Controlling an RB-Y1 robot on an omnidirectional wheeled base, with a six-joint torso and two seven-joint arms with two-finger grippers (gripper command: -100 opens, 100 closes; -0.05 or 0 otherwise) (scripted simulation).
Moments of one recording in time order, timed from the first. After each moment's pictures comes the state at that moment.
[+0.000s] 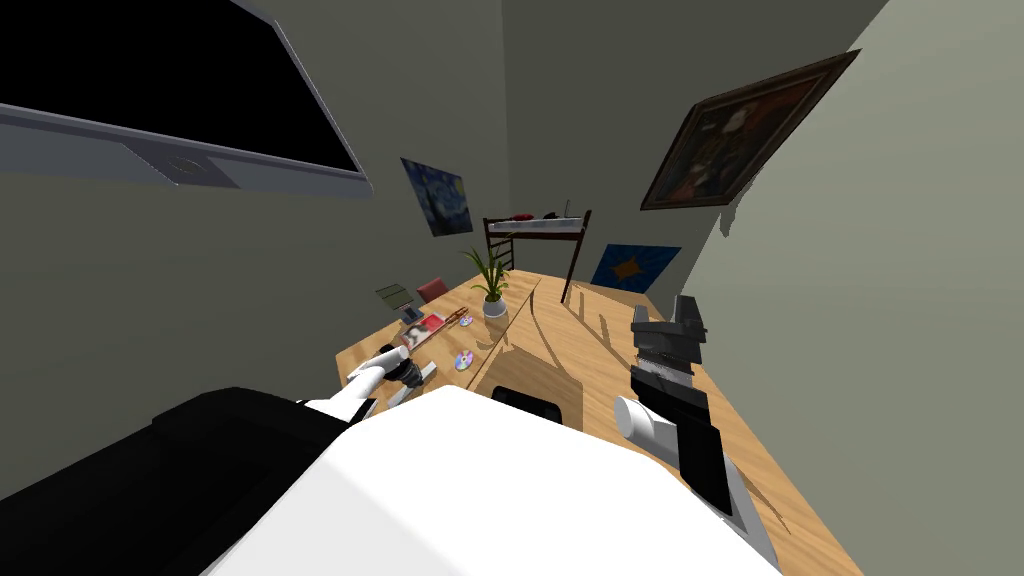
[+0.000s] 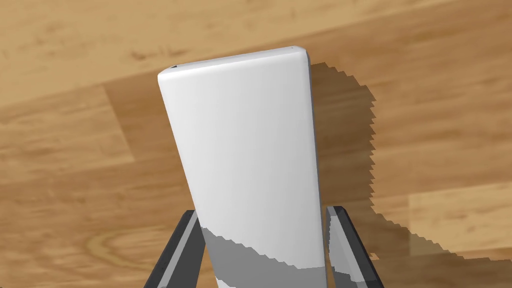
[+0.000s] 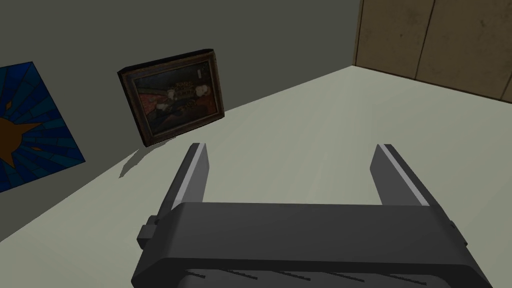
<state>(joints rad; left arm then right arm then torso) 0.07 0.73 0.33 -0.75 0.81 1.05 0.29 0.45 0.04 -0.05 -2.30 0.02 -0.36 -0.05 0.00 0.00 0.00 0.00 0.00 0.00</state>
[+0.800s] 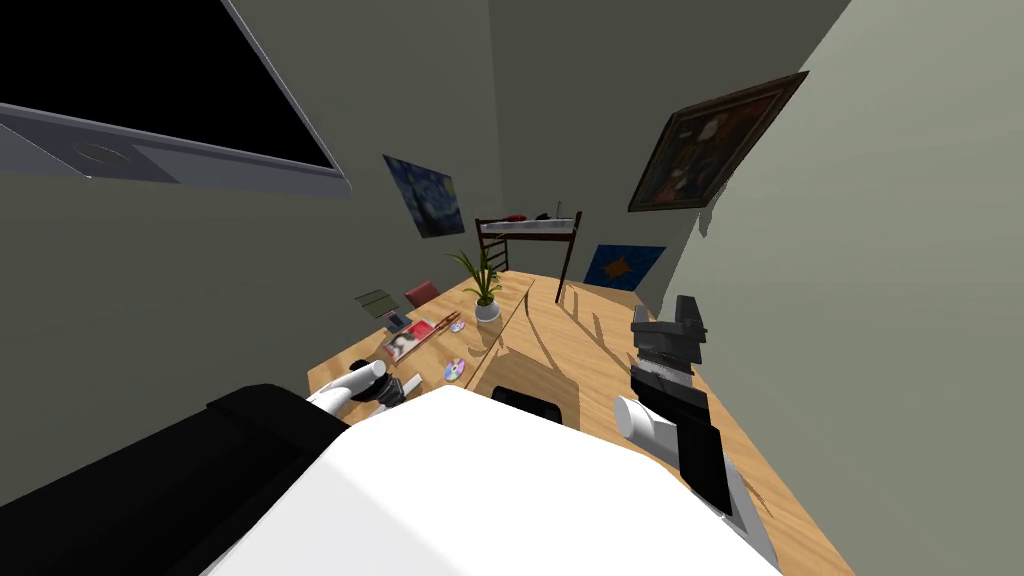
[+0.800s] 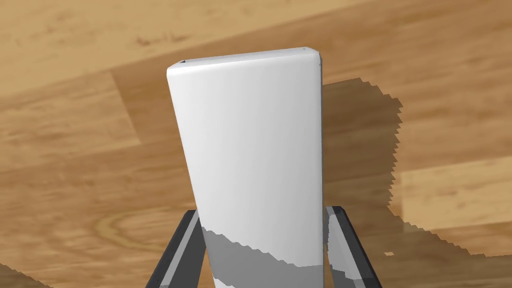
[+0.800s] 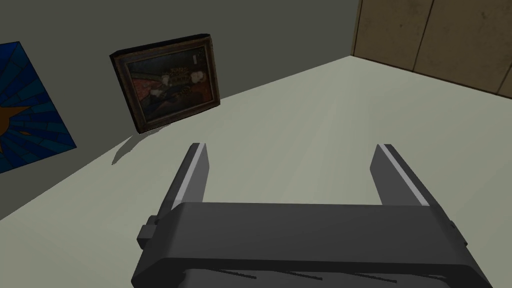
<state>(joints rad) 0.30 0.82 0.24 -0.86 1.05 0.99 0.29 0.45 0.04 -0.05 -2.30 0.02 -0.36 -0.05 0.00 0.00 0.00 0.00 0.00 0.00</state>
